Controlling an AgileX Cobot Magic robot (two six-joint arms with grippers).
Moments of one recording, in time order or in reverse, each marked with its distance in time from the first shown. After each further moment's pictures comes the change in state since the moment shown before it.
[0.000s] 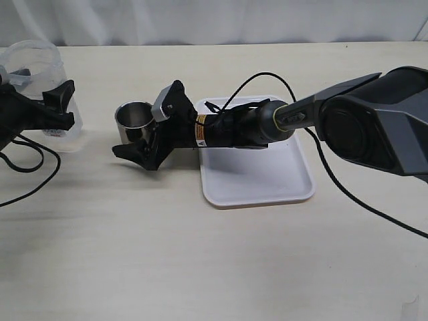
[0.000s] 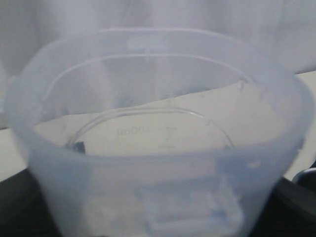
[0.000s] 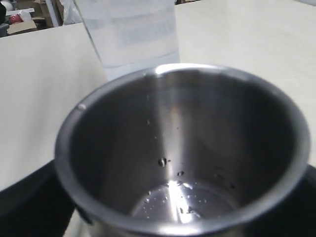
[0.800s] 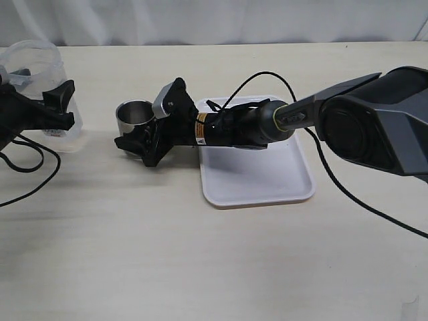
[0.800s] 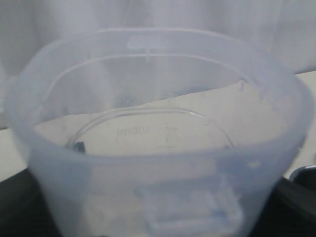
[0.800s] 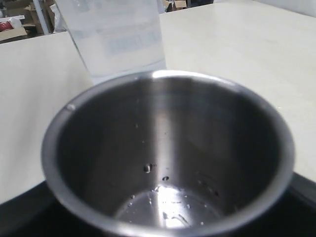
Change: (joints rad) left arm 0.000 0.000 0.000 0.000 0.000 0.000; right arm 0.000 0.000 0.000 0.049 0.003 -0.026
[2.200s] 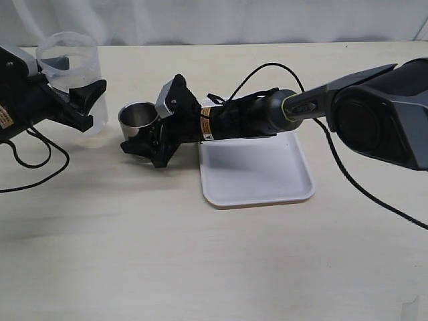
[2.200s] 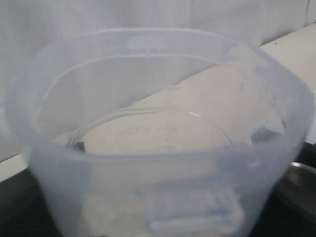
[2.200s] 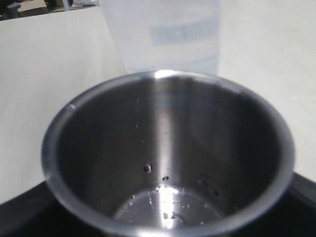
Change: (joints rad) left arm 0.000 0.000 -0.137 0.339 0.103 -0.051; right arm -0.029 -0.038 0.000 -0.199 0.008 0.097
